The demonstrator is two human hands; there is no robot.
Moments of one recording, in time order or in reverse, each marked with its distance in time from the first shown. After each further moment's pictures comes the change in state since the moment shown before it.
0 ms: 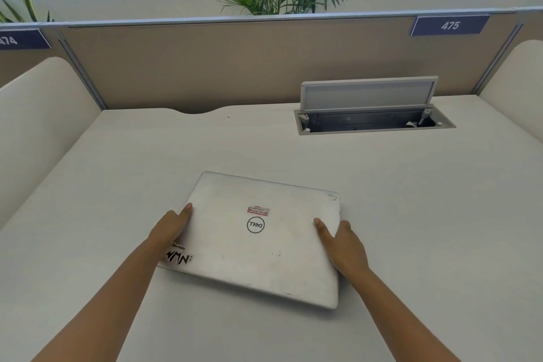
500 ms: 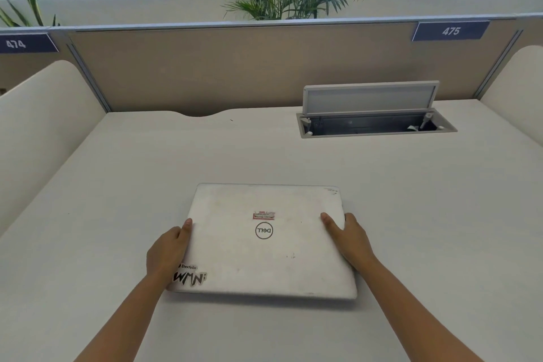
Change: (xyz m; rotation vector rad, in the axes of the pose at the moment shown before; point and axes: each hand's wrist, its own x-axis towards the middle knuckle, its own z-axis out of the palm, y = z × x) left_hand -0.033 -0.032 0.016 0.174 0.280 0.176; right_hand 0.026 0.009 -0.007 0.196 -0.031 -0.055
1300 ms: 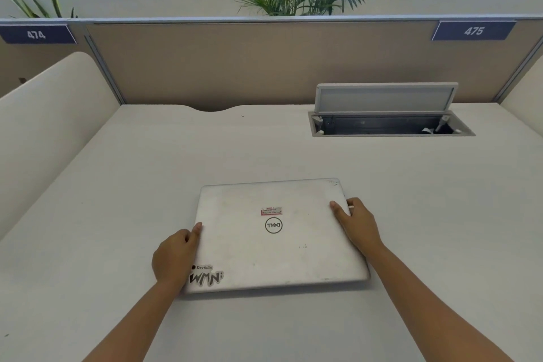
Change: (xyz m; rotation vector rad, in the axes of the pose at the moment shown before) left_hand -0.022 -0.003 0.004 0.028 0.160 0.015; right_hand 0.032 -0.007 -0.001 -0.009 0.068 -0.117
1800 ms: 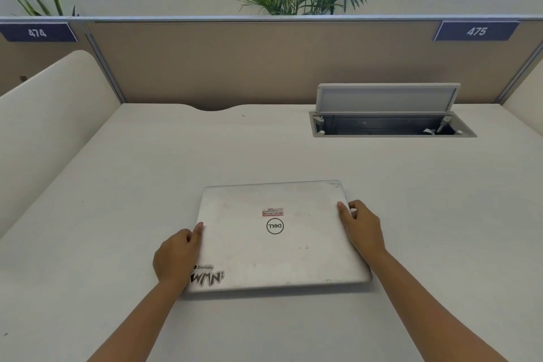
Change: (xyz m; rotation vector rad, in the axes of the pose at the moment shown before) left_hand -0.001 0.002 0.004 0.020 0.017 -0.016; right_hand -0.002 0.007 0.000 -0.062 0.078 -0.045
